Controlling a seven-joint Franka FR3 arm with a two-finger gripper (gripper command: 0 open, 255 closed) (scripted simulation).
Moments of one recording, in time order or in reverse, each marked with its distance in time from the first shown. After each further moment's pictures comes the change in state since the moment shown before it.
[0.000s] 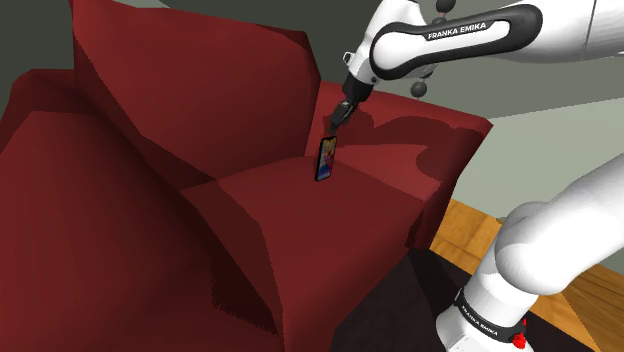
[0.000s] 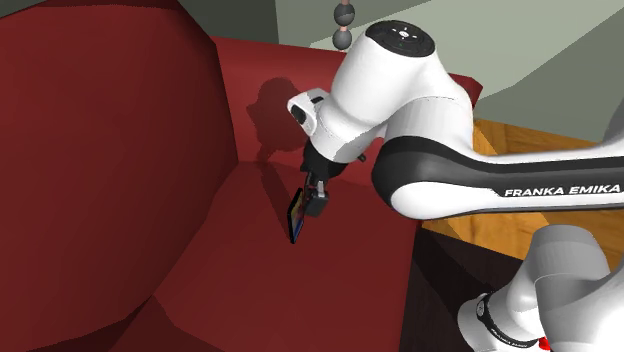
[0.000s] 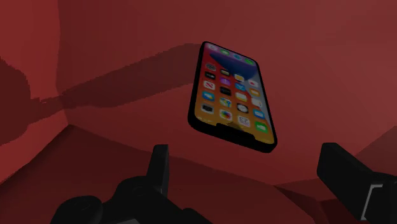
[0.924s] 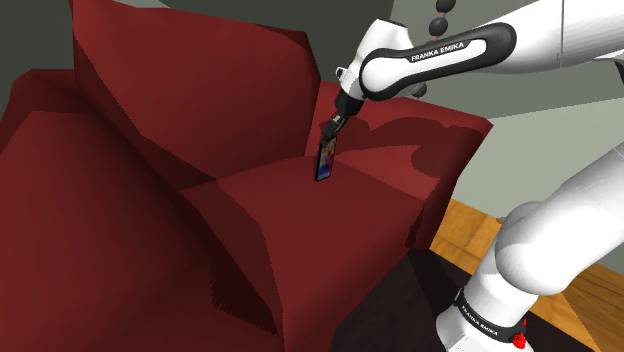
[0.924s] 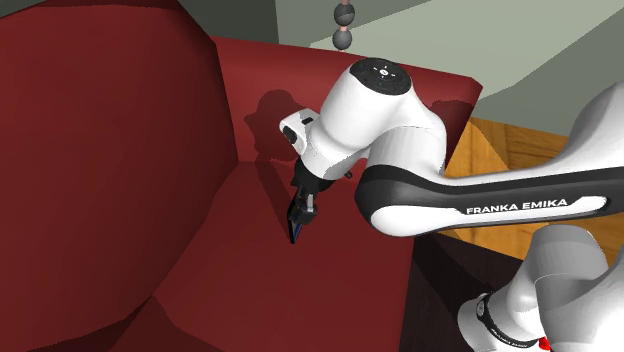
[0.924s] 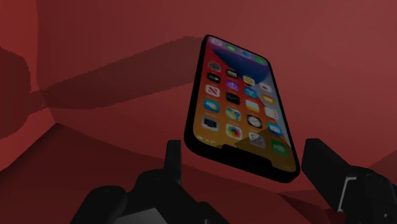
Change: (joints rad) arm 0.006 0.062 0.000 -0.058 0.002 0.144 -0.014
